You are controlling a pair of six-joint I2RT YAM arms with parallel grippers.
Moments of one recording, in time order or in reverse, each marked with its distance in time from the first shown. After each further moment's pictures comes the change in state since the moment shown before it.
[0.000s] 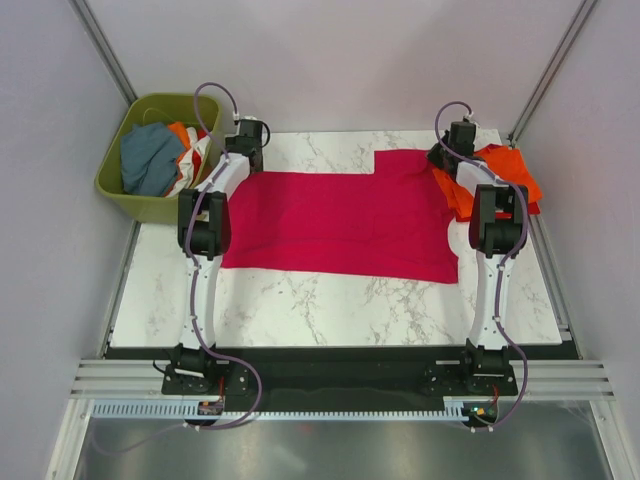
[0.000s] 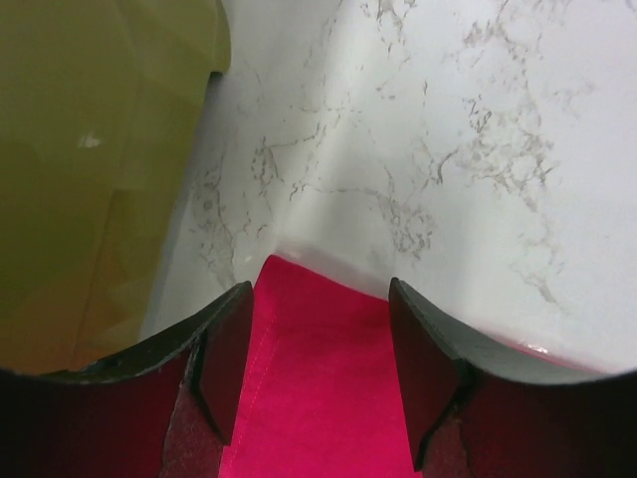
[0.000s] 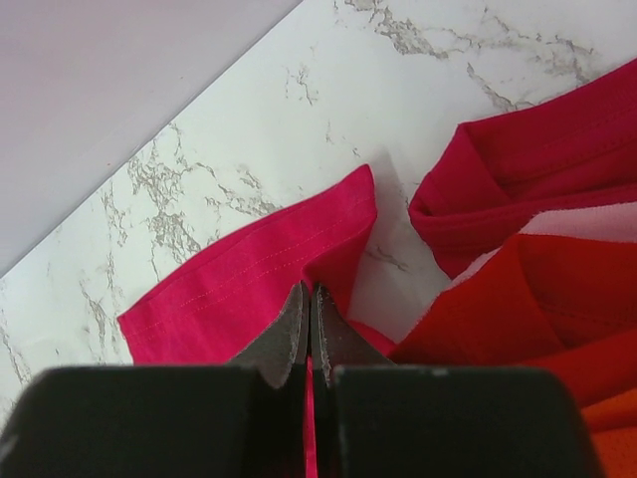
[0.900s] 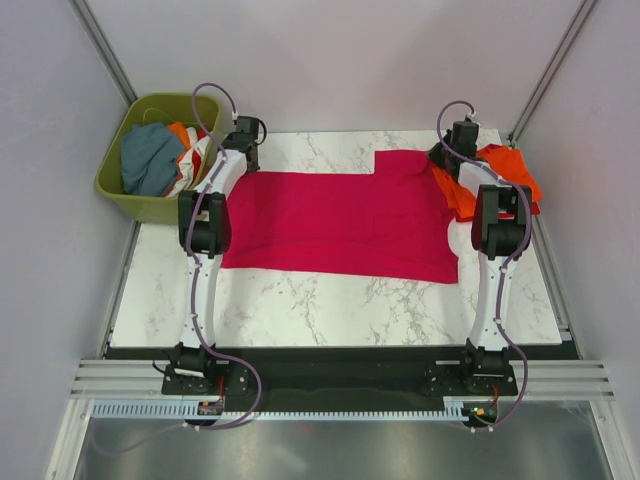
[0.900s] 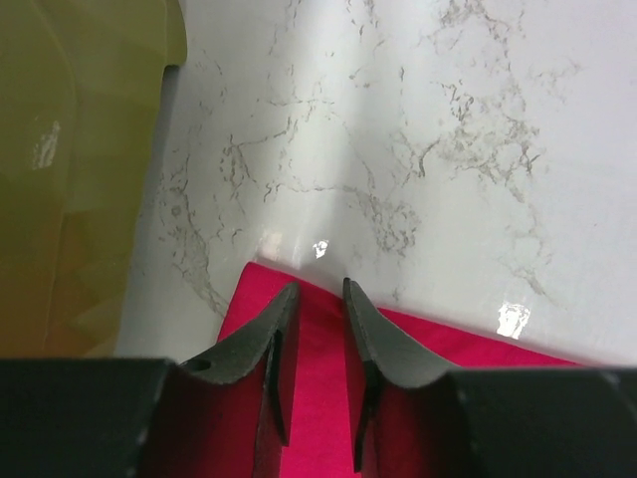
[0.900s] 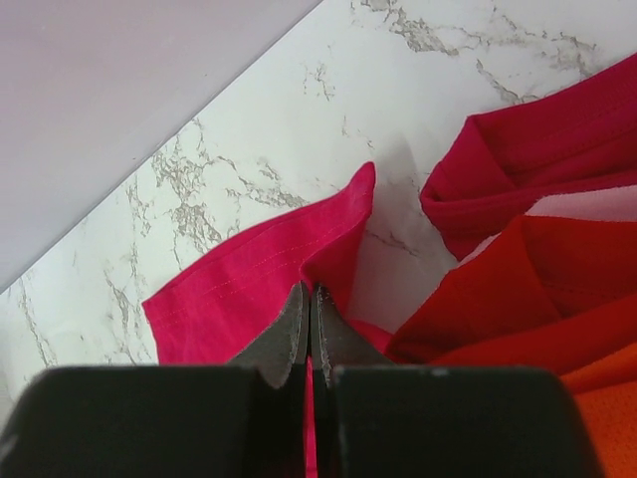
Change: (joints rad) left arm 0.023 0.071 0.143 -0.142 0.099 -0.001; right arm -0.005 -0.043 -0.055 0.034 -0.022 0.017
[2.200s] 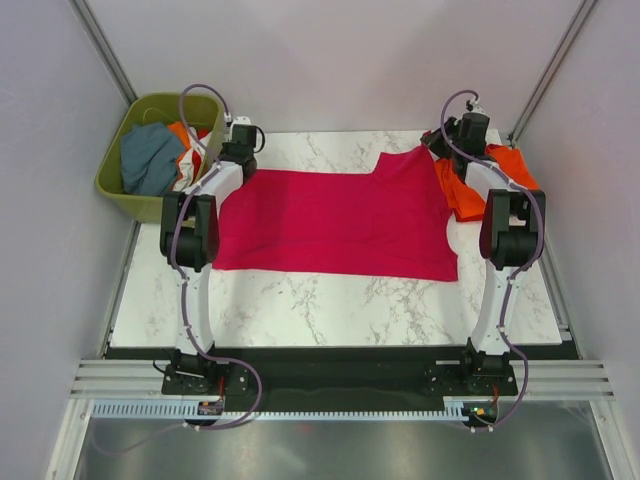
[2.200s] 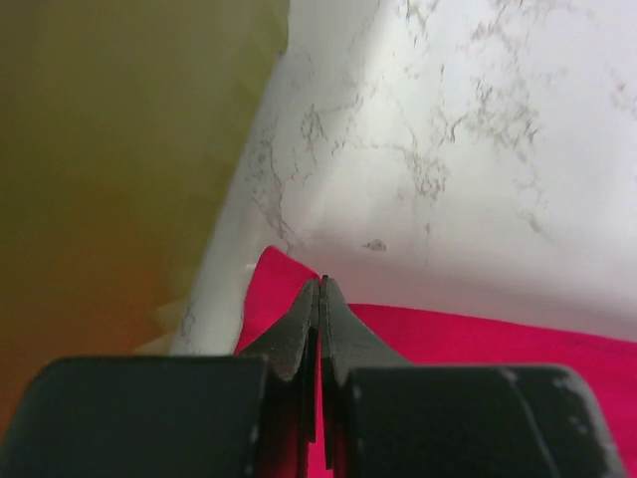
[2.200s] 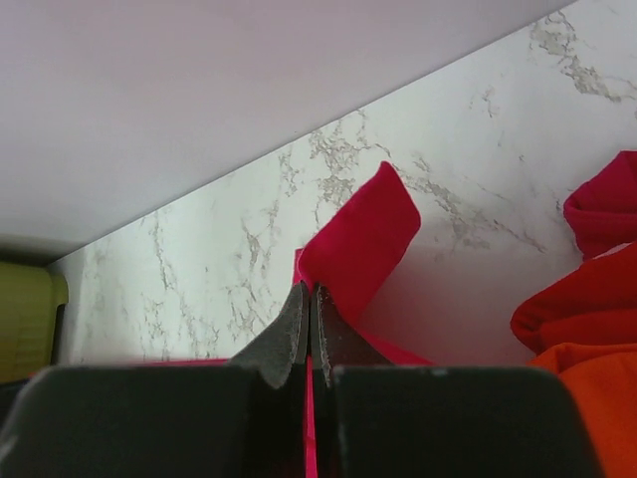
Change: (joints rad) left arm -0.030 -0.322 -0.509 0.338 -0.105 -0.019; right arm 0.000 -0.175 -0.147 0.129 -0.196 -0.033
